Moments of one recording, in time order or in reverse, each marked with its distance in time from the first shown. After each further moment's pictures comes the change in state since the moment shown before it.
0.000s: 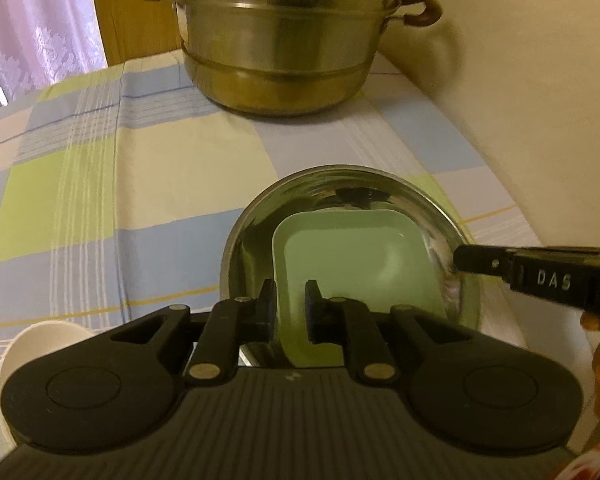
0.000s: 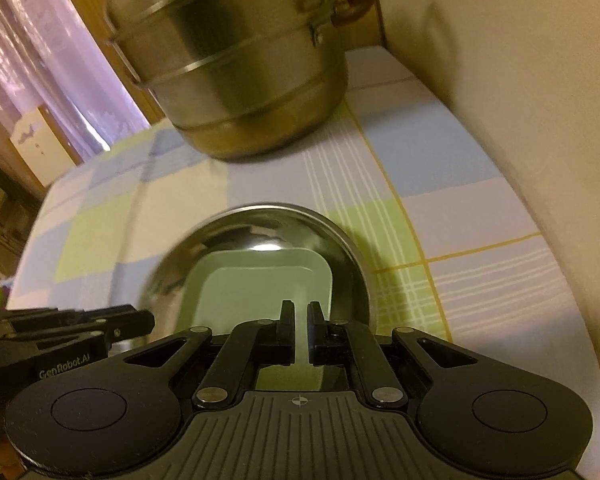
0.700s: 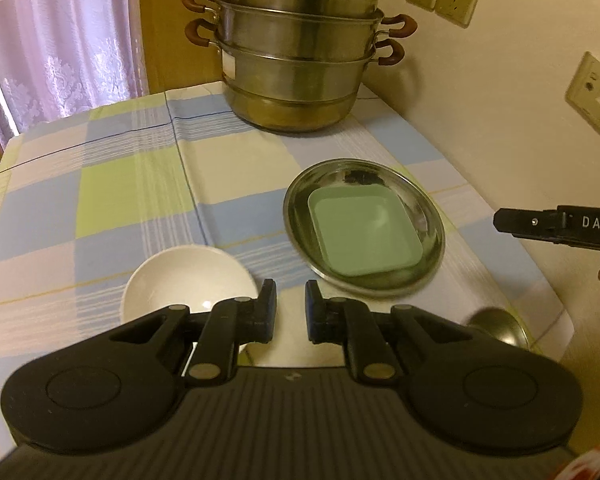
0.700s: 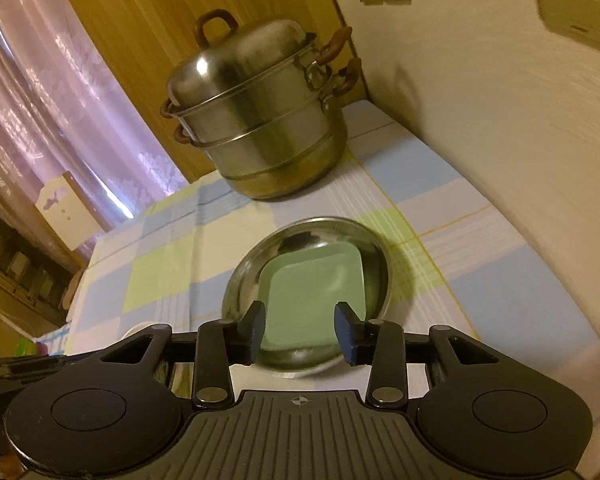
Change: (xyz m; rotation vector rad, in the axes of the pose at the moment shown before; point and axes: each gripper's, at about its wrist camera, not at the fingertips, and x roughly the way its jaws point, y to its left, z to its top) left arm -0.146 0.058 -0.074 0.052 -0.094 -0.053; right arm -0.128 0.050 -0.065 0.122 -0.179 0.028
